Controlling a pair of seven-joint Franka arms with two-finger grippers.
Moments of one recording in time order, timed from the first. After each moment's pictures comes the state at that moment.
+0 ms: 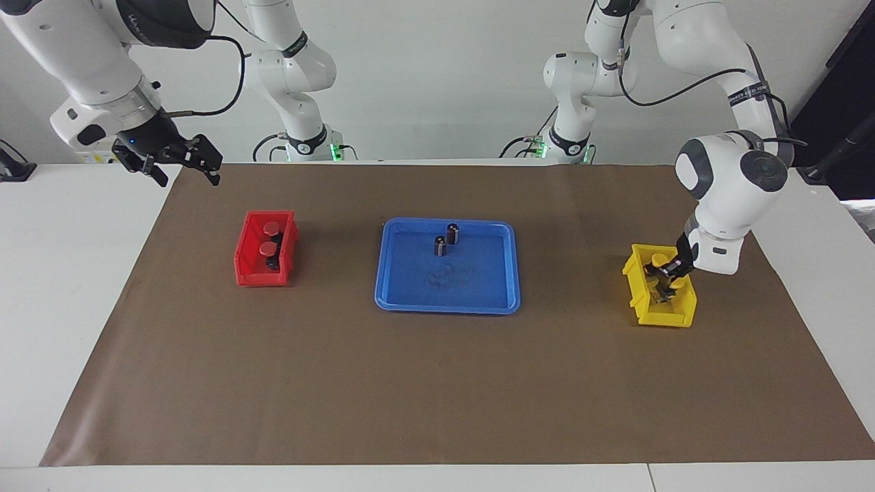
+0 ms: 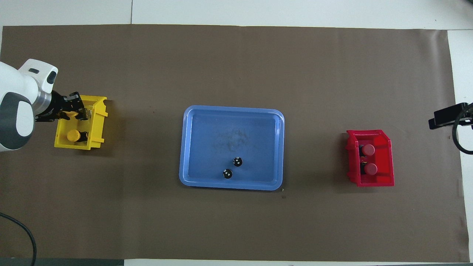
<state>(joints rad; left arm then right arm) -0.23 0.20 0.24 -1.95 0.02 2.14 -0.37 0.06 -0.04 -0.17 -1.63 0.02 1.50 -0.09</state>
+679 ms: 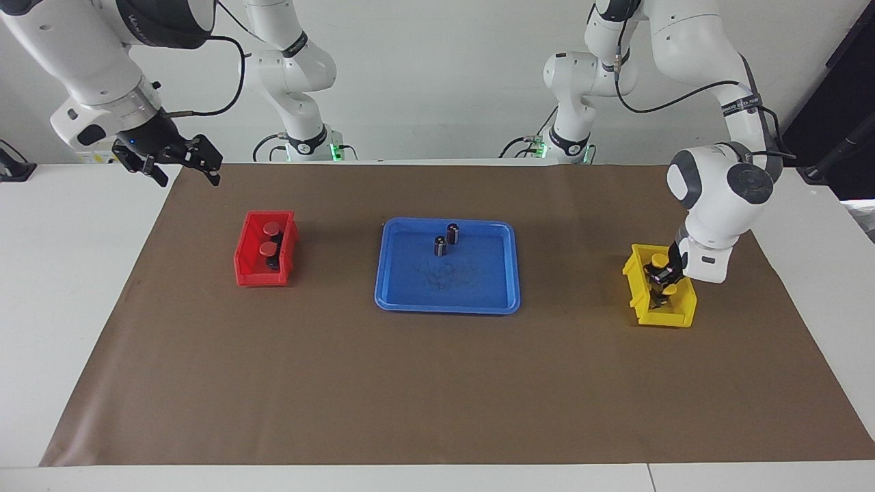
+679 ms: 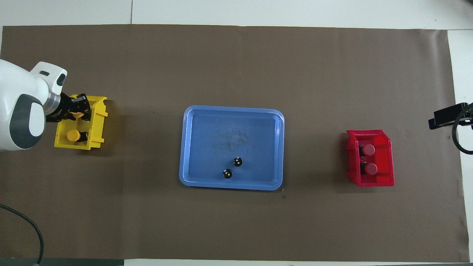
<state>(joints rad) -0.23 0.22 0.24 -1.96 0.02 2.18 -0.37 0.06 -0.04 -0.17 -1.64 0.02 1.50 -0.09</state>
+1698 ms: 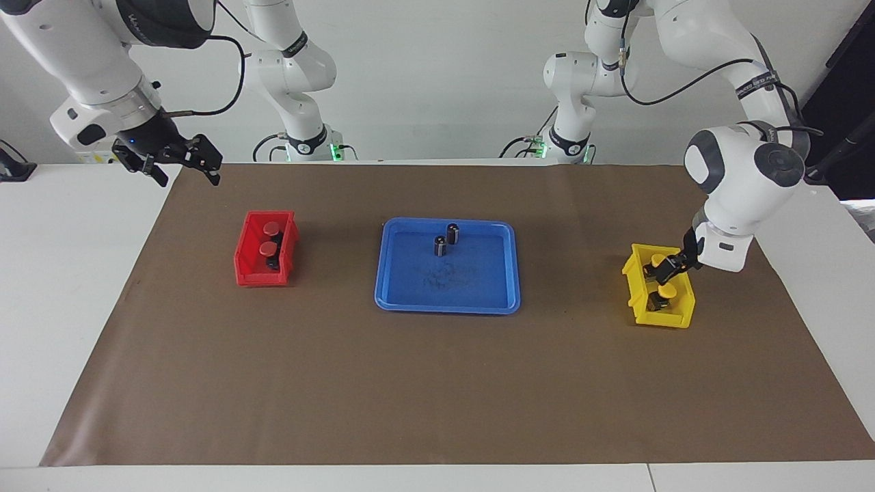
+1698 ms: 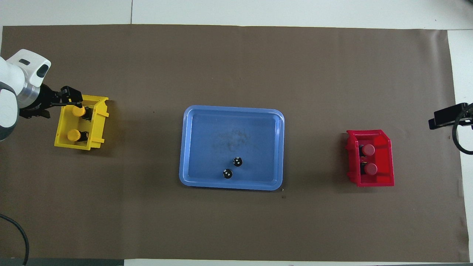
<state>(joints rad) -0.23 0.17 0.24 -1.83 0.02 1.96 -0.22 0.06 -0.04 -0.17 -1.64 0.02 1.50 -0.09</state>
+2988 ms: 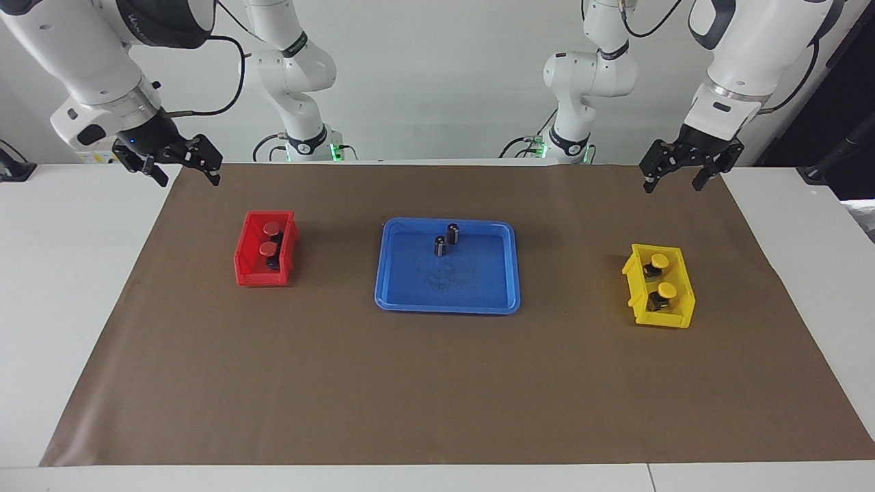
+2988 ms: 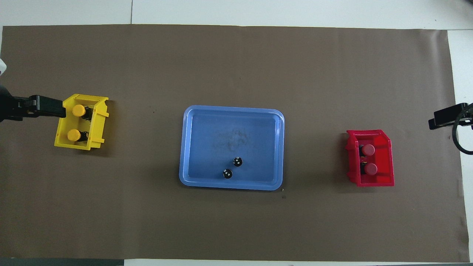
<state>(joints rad) -0.24 -0.11 0.11 -1.71 0.01 1.66 -0.12 0.06 -0.04 -0.17 -1.64 0.02 1.50 -0.09</state>
